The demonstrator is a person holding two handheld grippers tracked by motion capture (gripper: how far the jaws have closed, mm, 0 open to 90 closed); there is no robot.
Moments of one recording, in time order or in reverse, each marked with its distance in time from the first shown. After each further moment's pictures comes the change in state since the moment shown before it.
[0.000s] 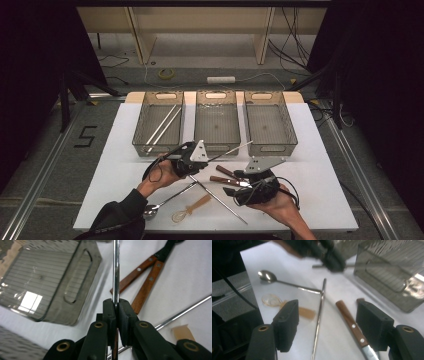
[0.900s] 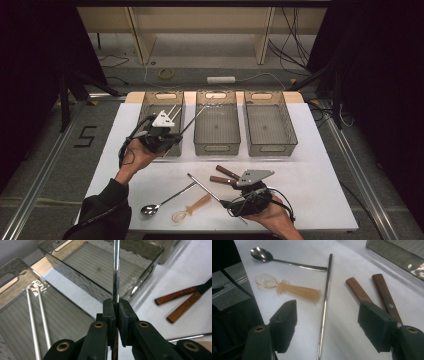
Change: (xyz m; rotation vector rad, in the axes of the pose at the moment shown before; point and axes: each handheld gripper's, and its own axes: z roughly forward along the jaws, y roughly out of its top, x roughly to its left) left arm 0.071 -0.027 -0.059 -0.097 0.124 -0.360; right arm 0.009 -0.030 0.030 0.070 0.006 0.026
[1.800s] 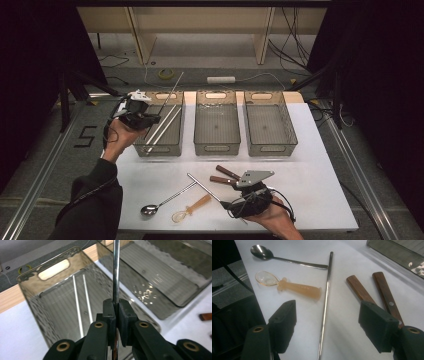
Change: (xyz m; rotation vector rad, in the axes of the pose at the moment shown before) left arm 0.077 0.002 -0.010 0.036 0.132 -0.187; right arm 0.002 0.000 -0.002 0.012 -0.002 -0.004
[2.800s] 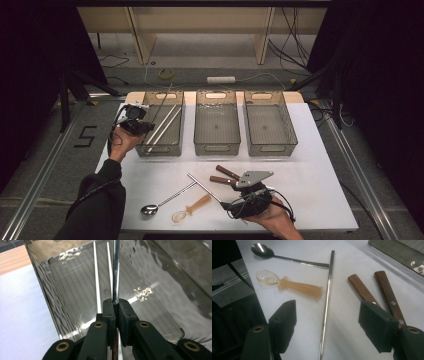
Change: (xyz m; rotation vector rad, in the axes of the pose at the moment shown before) left arm 0.028 -0.037 0.049 0.107 0.081 -0.124; right arm 0.001 0.000 0.001 0.007 0.002 -0.001
